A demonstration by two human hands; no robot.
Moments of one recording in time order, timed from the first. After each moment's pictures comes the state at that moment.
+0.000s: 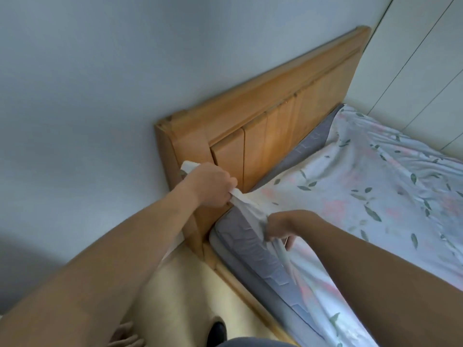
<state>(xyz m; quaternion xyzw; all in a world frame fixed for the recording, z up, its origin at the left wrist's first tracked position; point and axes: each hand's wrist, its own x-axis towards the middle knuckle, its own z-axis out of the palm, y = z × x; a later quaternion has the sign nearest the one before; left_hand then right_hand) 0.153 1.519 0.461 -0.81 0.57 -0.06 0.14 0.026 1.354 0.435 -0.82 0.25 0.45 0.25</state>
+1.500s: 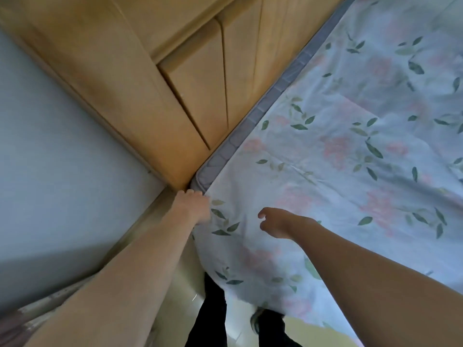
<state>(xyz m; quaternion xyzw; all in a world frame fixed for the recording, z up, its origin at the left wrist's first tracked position) 0.152 1.478 0.191 -0.83 0.38 0.38 0.15 0.022 1.305 0.239 -0.80 0.26 0.48 0.24</state>
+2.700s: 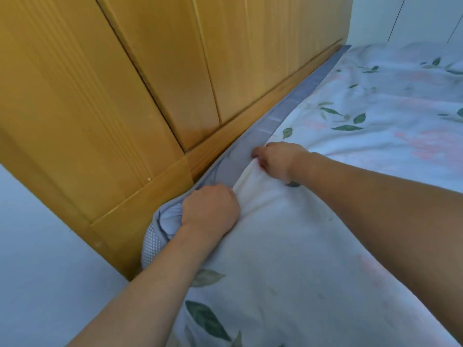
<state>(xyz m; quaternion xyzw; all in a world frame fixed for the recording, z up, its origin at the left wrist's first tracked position) 0.230 1.346 -0.125 -0.95 0.29 -0.06 -0.03 0.215 1.156 -0.086 -1.00 0.09 0.01 -0.01</state>
